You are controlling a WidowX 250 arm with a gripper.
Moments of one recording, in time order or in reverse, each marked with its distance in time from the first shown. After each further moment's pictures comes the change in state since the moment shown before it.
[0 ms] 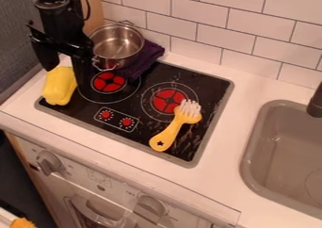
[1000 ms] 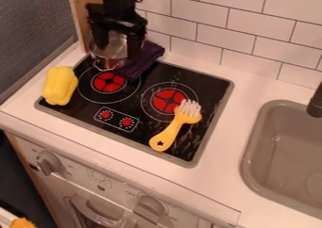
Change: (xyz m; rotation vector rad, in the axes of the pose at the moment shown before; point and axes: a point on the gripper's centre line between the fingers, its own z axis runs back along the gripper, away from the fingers) arm 0.095 -0.027 -0.024 -0.015 0.018 0.028
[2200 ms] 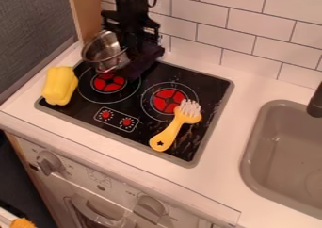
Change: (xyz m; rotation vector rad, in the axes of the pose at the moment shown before) arm 0.006 -0.016 -0.002 -0.068 -0.022 -0.038
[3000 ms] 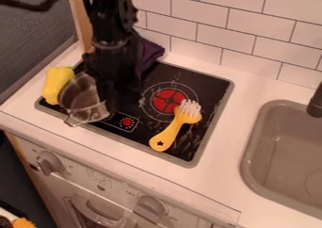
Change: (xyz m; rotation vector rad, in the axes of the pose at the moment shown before) arm -0.107 -0.041 0.000 0.056 0.038 -0.209
